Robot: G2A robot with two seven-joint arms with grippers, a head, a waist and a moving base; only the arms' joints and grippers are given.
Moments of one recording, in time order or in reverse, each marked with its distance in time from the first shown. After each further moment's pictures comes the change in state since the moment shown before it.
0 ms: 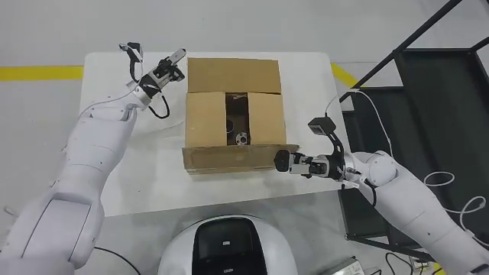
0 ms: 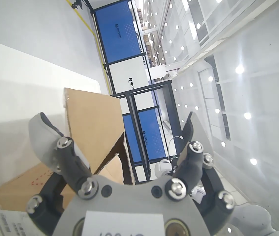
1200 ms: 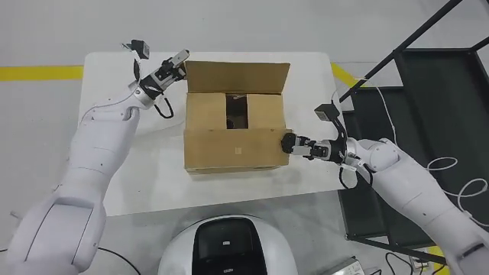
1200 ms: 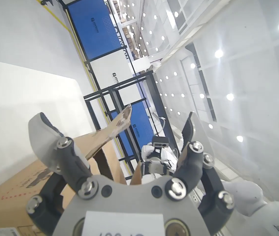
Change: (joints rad) left arm 0.057 -0.001 -0.084 -0.117 -0.123 -0.079 -0.205; right arm 0.192 0.002 -0.138 0.210 -0.040 -0.073 -0.073
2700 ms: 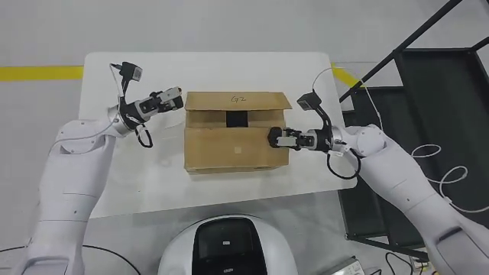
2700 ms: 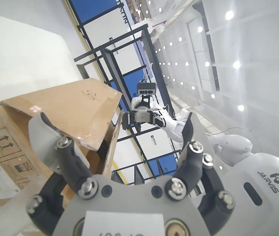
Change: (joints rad) left arm 0.368 0.160 -0.244 -0.628 0.085 0.233 -0.188; right arm 0.086 -0.091 0.013 0.000 0.036 0.134 0.135
